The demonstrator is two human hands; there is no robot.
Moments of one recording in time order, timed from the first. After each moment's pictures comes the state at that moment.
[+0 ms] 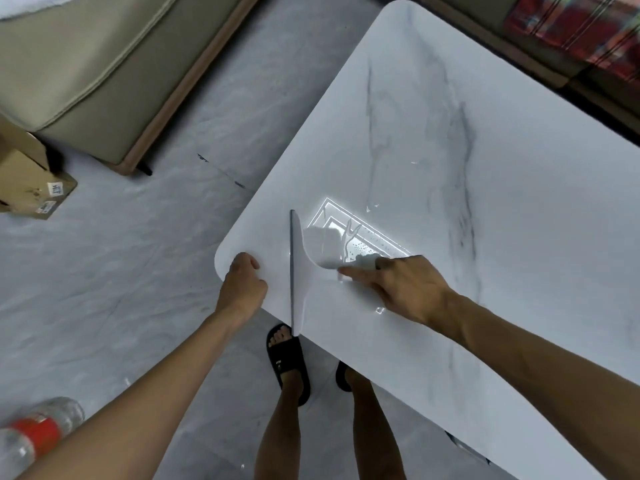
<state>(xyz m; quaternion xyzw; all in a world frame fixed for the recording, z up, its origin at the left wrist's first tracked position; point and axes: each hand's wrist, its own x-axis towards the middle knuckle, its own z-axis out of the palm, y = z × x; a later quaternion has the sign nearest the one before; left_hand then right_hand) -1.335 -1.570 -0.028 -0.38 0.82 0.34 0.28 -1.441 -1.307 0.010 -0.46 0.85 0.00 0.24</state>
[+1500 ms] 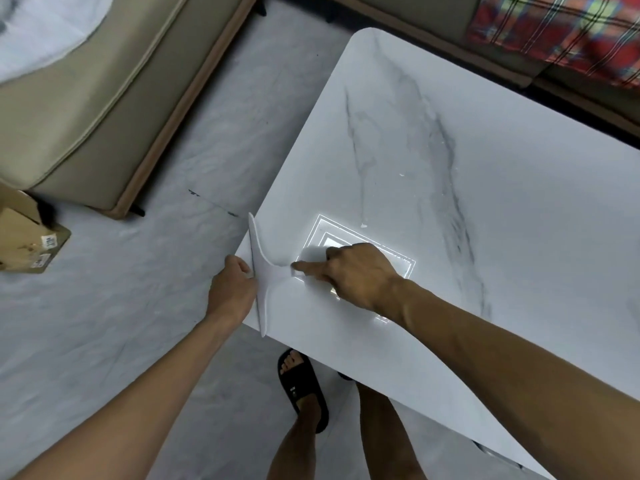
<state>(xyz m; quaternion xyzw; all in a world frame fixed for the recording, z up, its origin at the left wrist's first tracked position) -1.377 -1.601 -0.016 -0.38 0.83 0.33 0.22 -1.459 -1.391 0.020 -0.44 0.87 -0.02 0.24</state>
